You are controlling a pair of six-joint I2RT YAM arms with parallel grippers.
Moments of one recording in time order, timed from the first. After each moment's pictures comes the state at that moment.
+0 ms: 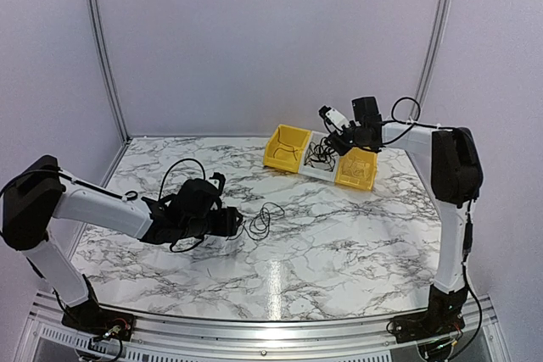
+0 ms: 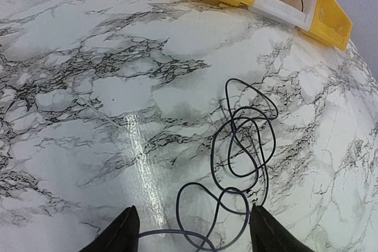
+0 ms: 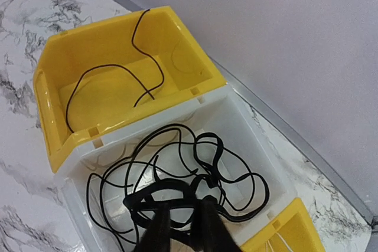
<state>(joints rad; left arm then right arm) -0.90 1.65 0.78 0.18 -0.24 -0.59 0.27 2.14 1.68 -0.17 -0.24 -0.43</state>
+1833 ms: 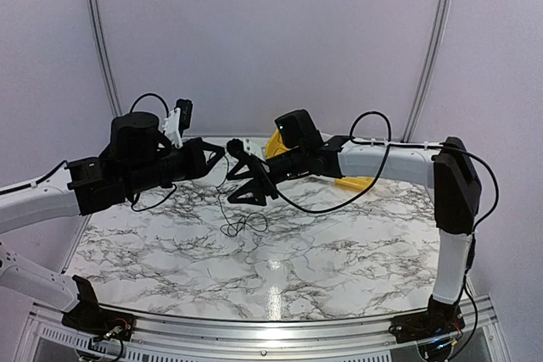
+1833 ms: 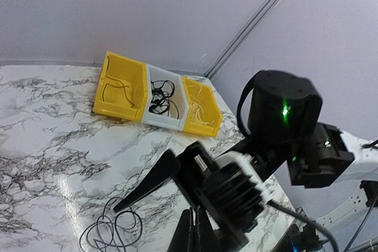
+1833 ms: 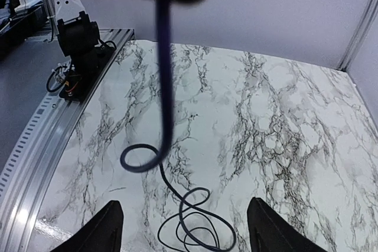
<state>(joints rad) -0.91 1.19 0.97 -0.06 -0.12 -0.64 0.82 1.97 1.57 -0.18 -0.80 -0.47</state>
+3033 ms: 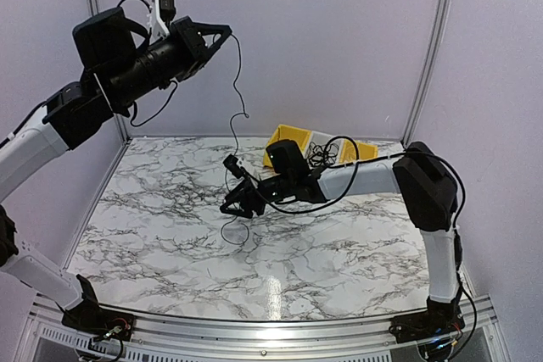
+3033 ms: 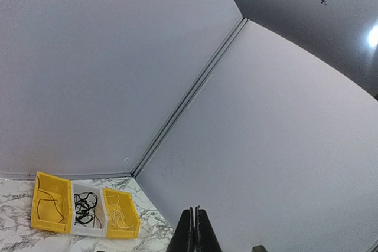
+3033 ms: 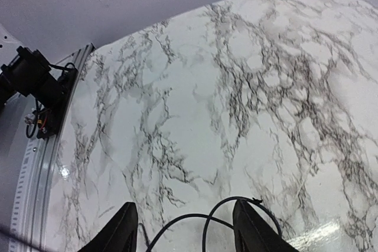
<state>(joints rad) -0.90 1.38 1.63 -0.08 -0.09 -0.62 0.84 2.13 1.47 0.15 -0.72 0.00</state>
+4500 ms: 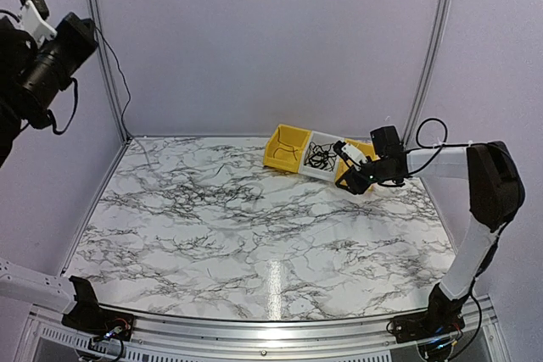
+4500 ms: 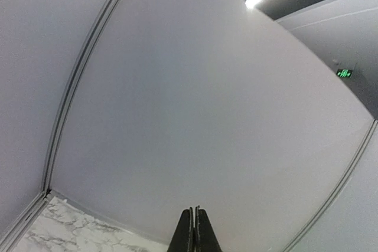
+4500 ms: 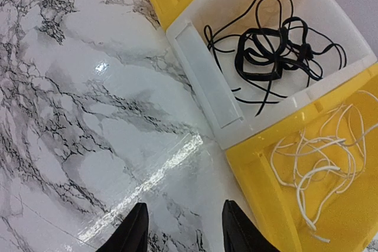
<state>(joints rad) -0.90 1.06 1.58 -0.16 -0.88 -0.26 0.27 1.78 1.11 -0.17 -0.35 -0.43</state>
